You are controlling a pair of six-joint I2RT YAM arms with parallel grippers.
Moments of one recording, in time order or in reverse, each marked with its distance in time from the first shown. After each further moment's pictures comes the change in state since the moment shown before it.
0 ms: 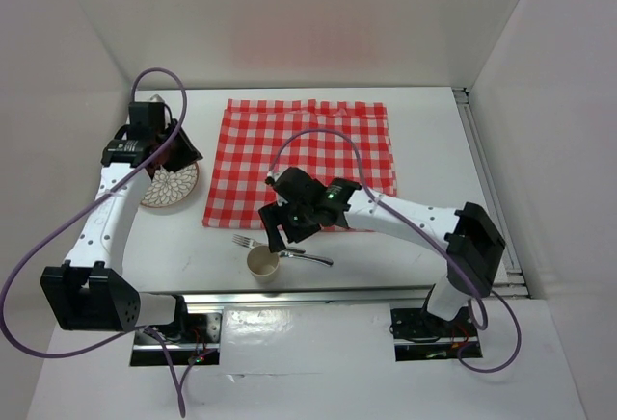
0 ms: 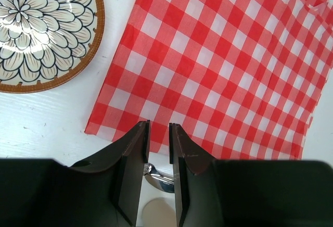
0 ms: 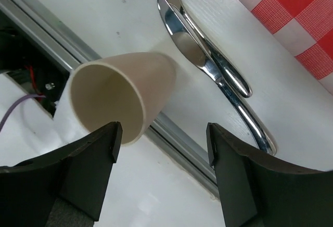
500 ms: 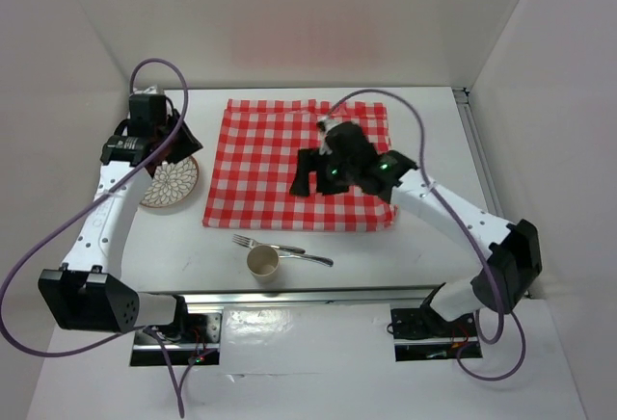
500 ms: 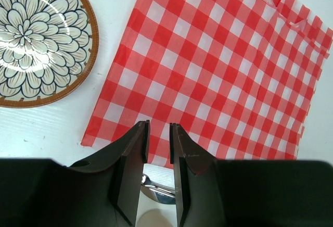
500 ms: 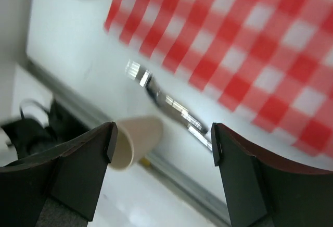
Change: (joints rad) left arm -0.044 0.000 0.063 0.012 -0.060 -0.007; right arm -0.359 -0.191 0.002 0.089 -0.035 0.061
